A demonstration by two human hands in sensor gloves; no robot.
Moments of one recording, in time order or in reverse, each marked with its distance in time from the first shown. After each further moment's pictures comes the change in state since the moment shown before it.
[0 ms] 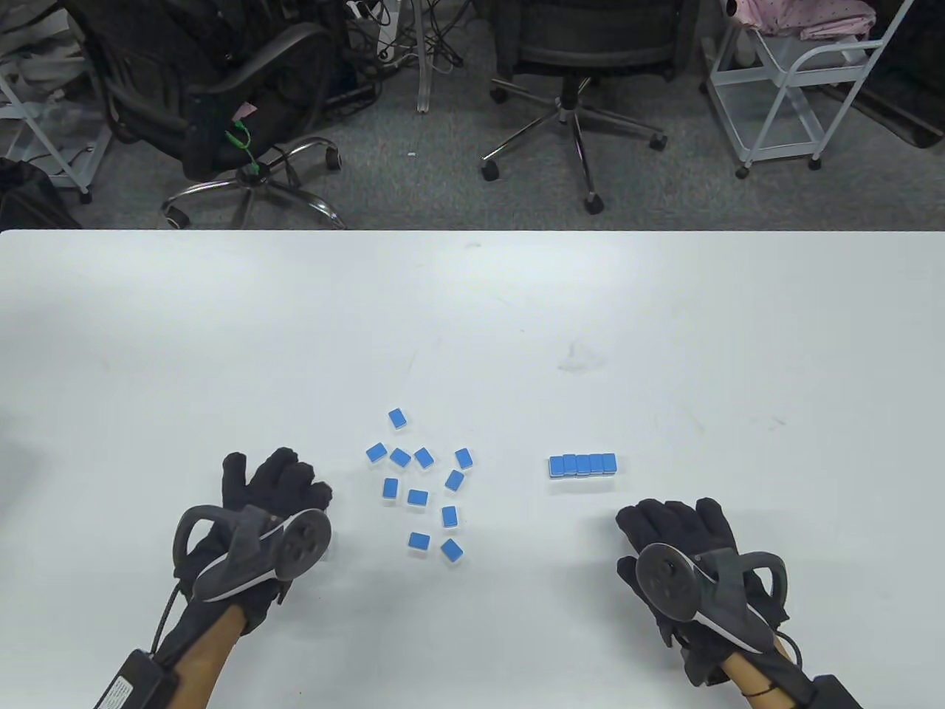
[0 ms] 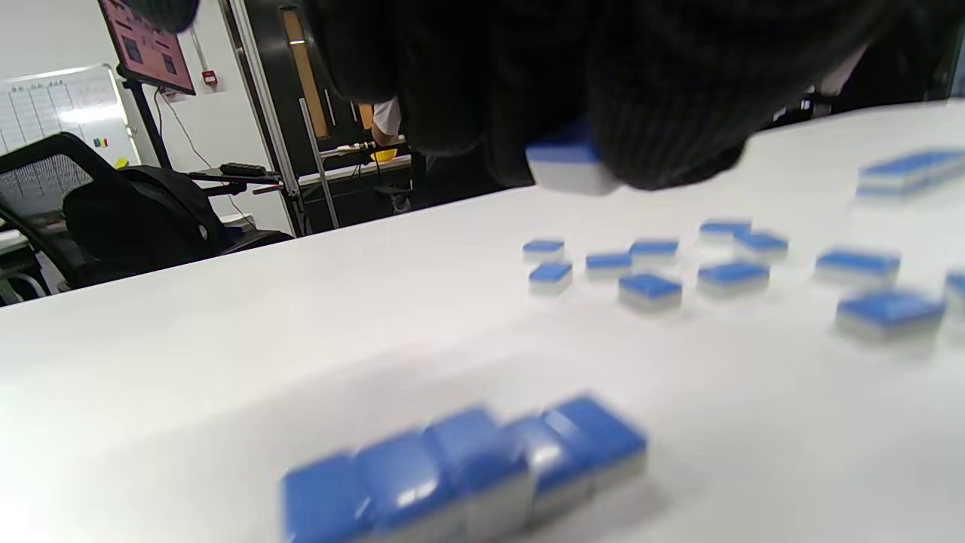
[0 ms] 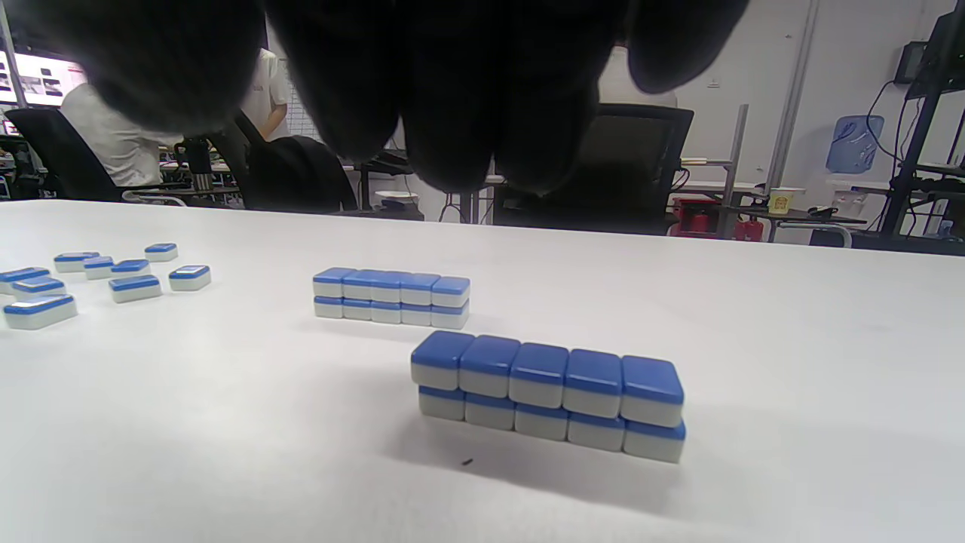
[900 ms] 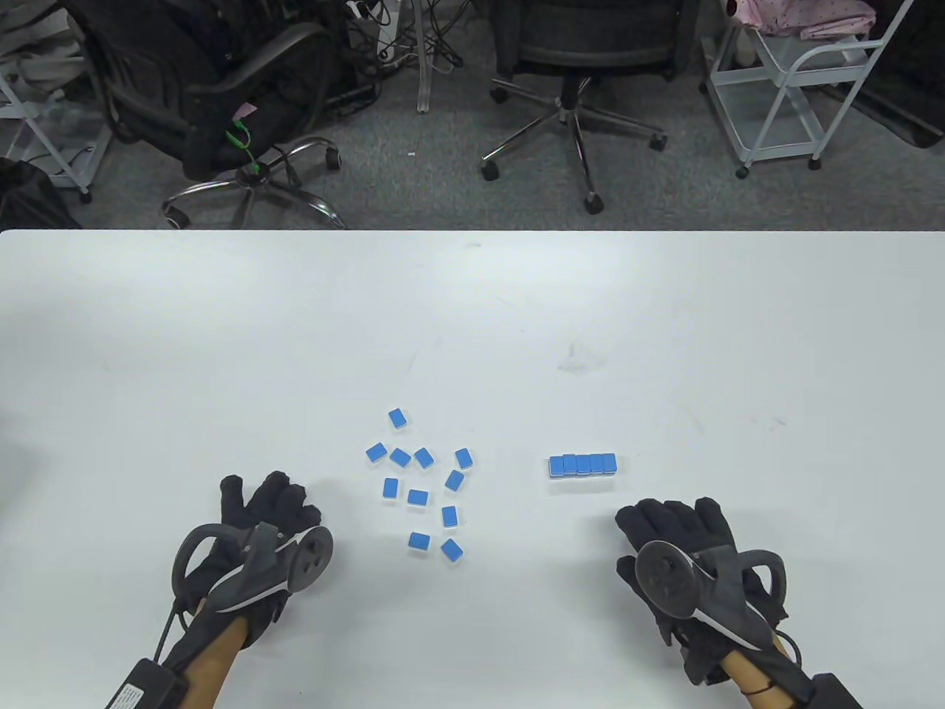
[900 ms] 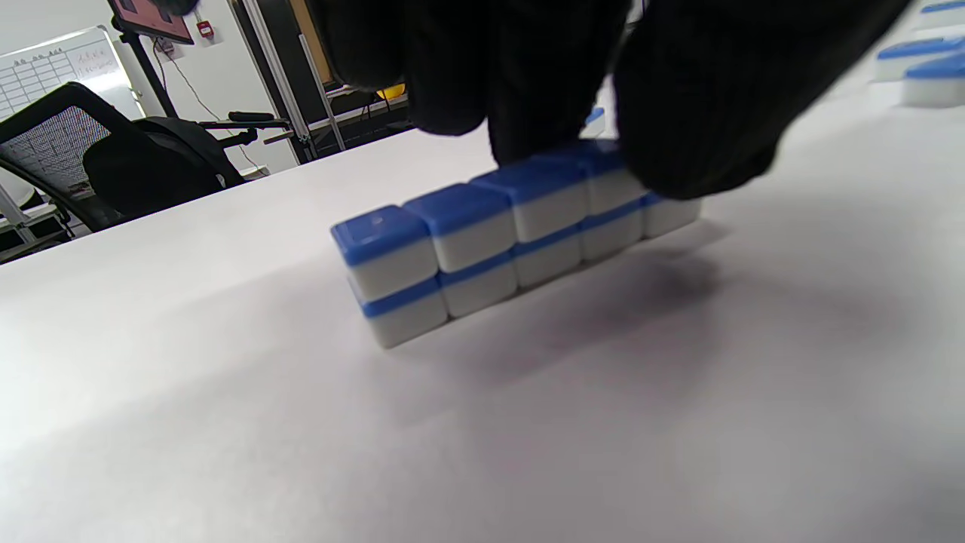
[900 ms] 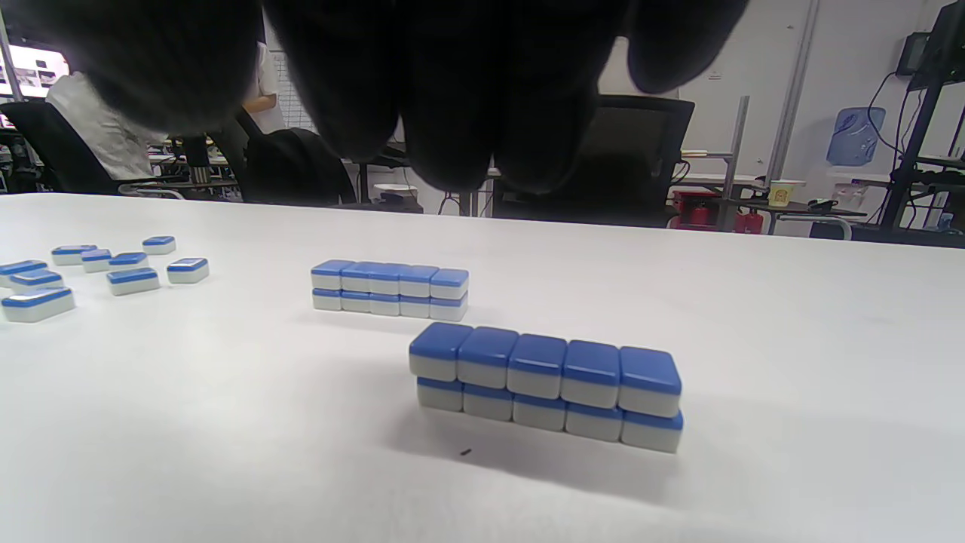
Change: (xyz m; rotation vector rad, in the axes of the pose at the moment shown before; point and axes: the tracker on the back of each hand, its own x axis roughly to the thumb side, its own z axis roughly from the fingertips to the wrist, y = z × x) left_hand 0.001 -0.037 -0.006 -0.107 0.031 -0.033; right_hand -0.001 0.002 -0.001 0.018 0.003 -0.001
